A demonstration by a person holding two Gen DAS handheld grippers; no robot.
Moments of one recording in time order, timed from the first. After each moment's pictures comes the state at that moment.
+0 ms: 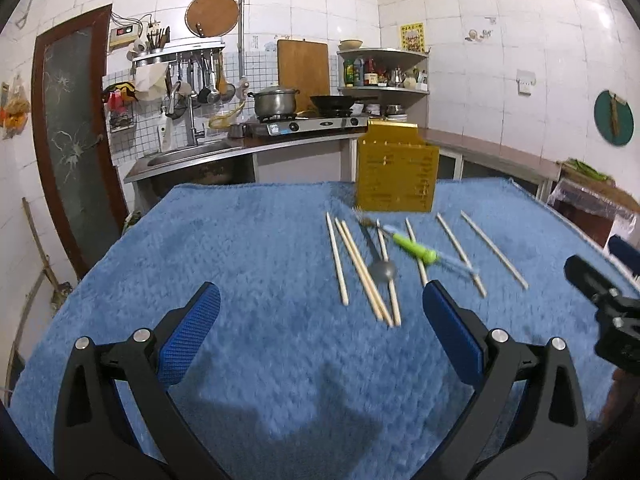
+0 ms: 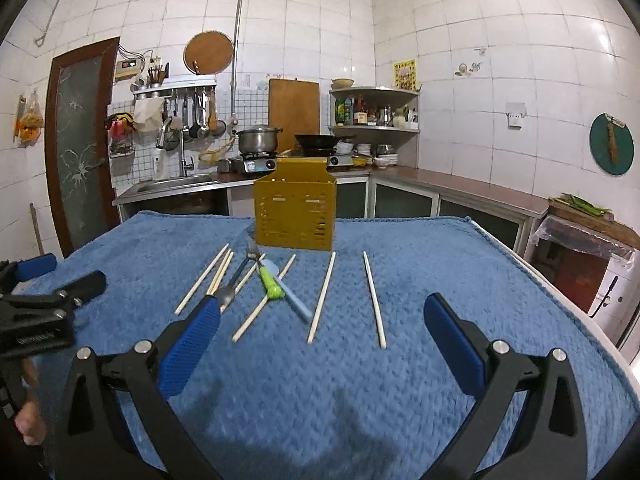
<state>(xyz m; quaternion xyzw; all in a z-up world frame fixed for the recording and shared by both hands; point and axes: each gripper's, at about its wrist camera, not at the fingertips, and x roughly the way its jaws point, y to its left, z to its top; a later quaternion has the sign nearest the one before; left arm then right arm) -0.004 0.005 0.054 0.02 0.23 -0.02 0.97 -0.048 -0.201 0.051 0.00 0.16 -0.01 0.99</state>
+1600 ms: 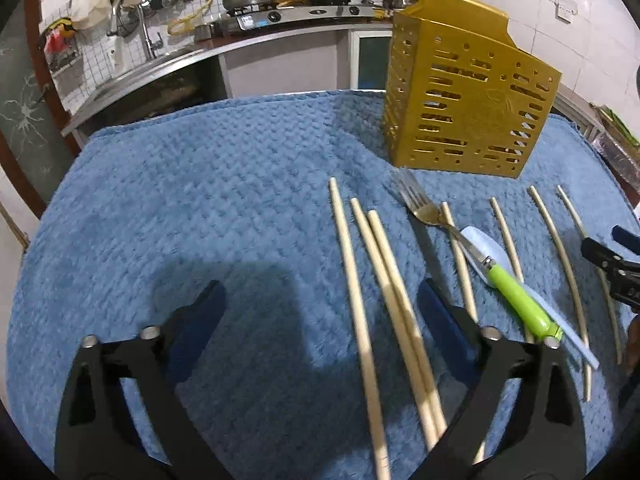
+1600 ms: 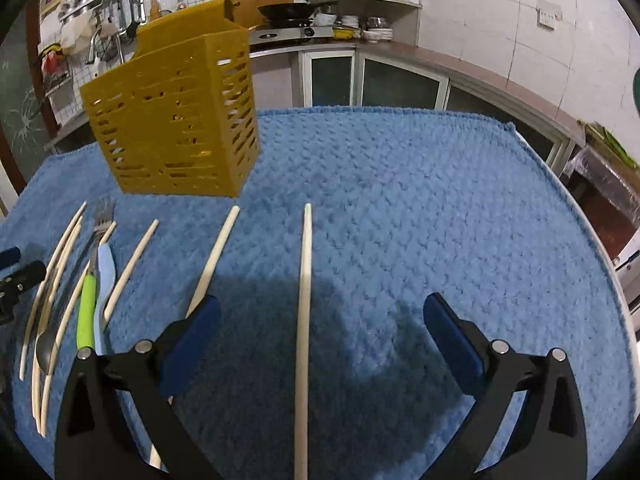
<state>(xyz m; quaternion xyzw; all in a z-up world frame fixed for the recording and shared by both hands) 0.256 -0.001 -0.011 0.03 0.43 -0.03 0.90 0.232 -0.277 -0.028 0.02 0.40 -0.03 0.92</state>
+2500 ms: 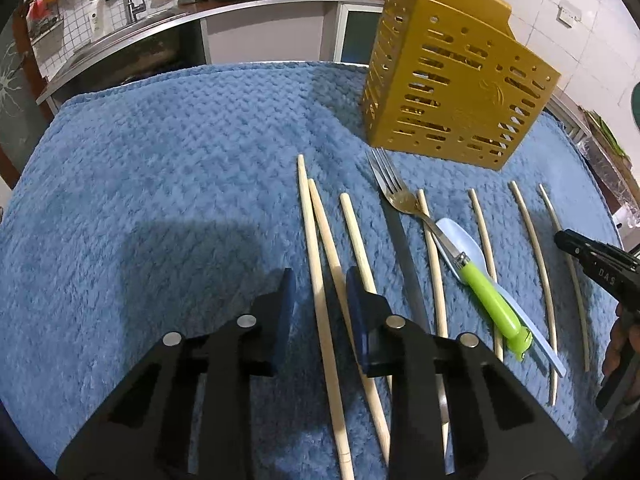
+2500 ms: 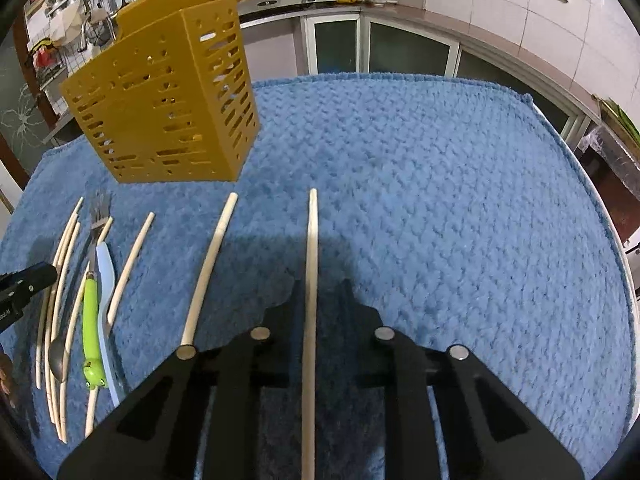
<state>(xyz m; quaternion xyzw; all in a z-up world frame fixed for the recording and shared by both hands) 0.268 -0.007 -0.014 -0.01 0.48 -0.07 0.87 0.256 -0.278 -0.031 0.04 0.46 -0.01 0.89</state>
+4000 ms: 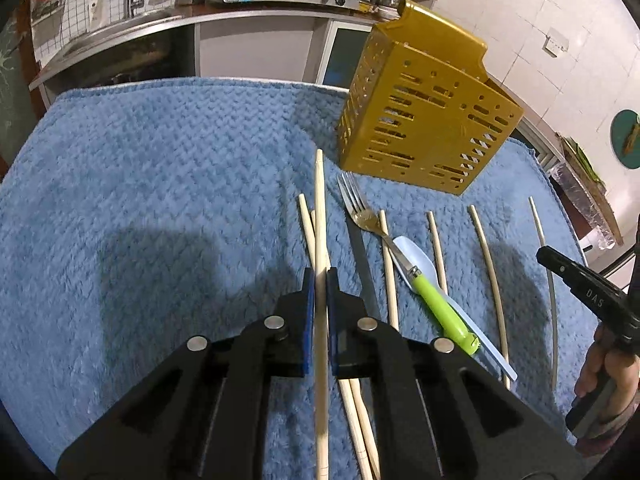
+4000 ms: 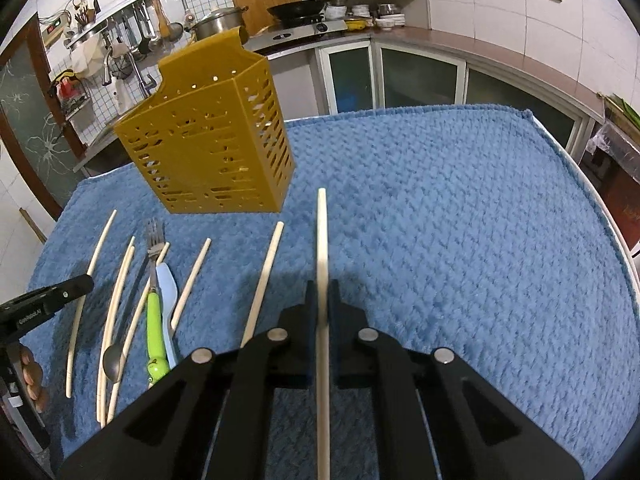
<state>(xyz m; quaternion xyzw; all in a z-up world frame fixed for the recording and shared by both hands) 0.253 -0.002 0.010 -0.07 0.47 -0.10 0.88 0.227 -0.276 0.000 0.08 0.41 0.02 0.91</state>
